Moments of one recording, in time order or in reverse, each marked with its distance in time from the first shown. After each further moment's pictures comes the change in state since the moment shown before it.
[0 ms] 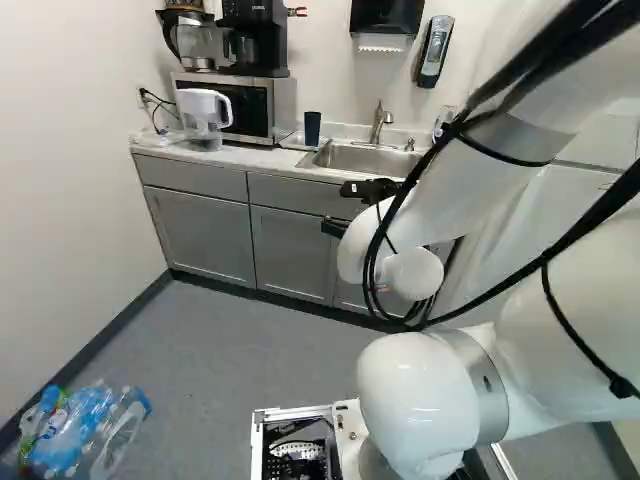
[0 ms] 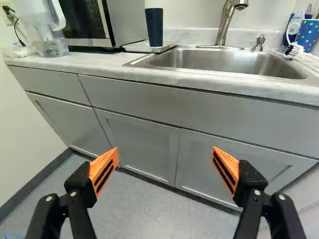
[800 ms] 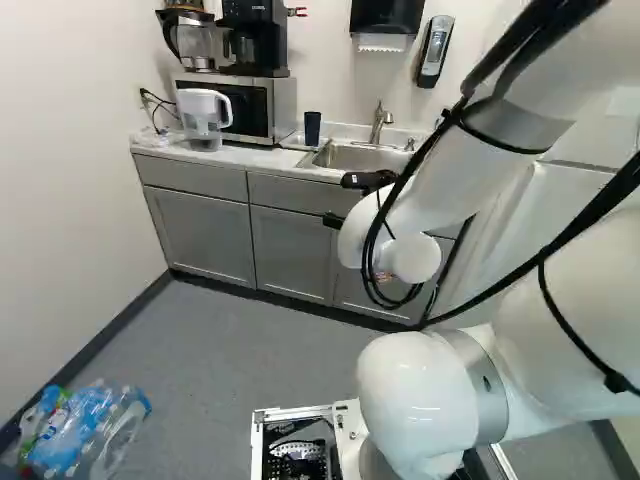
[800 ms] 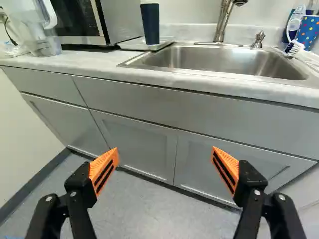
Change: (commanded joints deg) arm -0.6 -0.4 -2.4 0.0 -3.4 0.1
